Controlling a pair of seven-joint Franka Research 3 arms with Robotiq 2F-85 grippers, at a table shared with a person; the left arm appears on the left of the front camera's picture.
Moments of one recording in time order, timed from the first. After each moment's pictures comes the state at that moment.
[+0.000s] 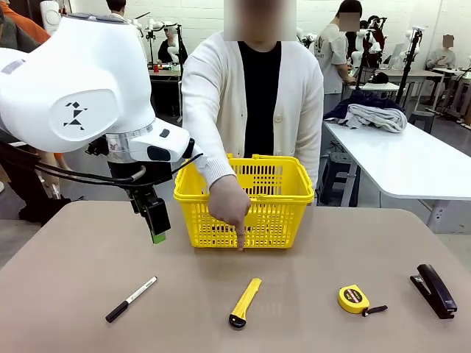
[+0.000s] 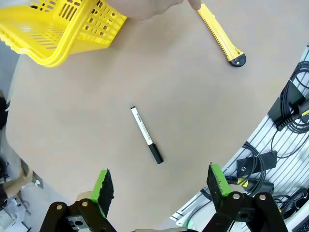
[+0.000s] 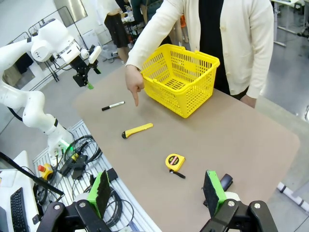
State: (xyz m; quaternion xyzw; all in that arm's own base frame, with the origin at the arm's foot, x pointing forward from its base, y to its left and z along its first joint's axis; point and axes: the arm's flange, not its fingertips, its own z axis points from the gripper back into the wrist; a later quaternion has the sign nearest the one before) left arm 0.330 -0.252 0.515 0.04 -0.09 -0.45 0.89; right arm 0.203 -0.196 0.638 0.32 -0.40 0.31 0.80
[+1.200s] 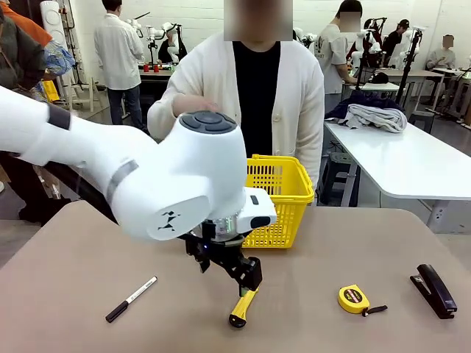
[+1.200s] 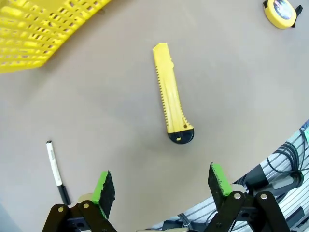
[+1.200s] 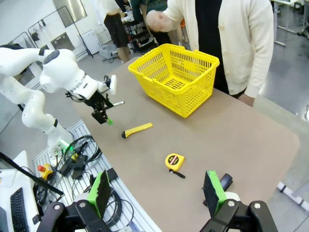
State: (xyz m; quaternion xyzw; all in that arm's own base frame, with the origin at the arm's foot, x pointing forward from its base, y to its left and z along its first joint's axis) left arm 0.294 -0.392 0.408 0.01 -0.11 -0.28 0.95; right arm 0.204 -0.196 0.637 0.32 -0.40 0.31 0.80
